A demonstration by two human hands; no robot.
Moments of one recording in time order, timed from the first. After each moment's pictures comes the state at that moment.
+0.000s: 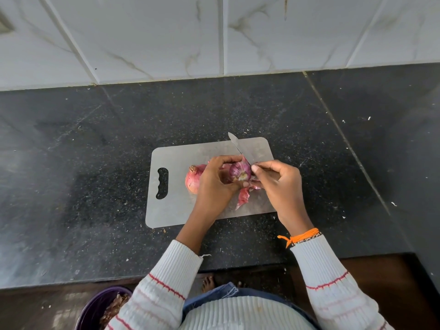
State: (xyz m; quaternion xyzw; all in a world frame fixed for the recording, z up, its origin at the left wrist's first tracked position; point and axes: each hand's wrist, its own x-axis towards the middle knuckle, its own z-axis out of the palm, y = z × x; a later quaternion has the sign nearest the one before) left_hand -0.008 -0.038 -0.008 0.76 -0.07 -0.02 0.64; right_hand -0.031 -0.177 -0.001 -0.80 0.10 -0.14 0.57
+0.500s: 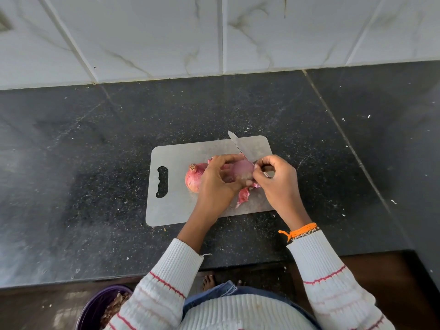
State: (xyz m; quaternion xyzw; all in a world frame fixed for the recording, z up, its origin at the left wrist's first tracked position) left_hand -0.011 -0.041 -0.006 0.75 -0.07 -0.03 0.66; right_hand -0.027 -0.175 0.003 -0.85 0.06 -0.15 0.50
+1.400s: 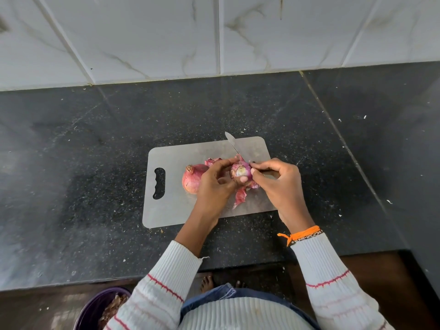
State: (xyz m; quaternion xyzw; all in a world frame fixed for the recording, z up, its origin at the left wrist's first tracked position) left_hand -0.015 -0.046 -0.009 0.68 -0.01 -0.10 0.73; right_hand -0.033 -0.182 0.006 -0.81 0.09 -0.13 0.56
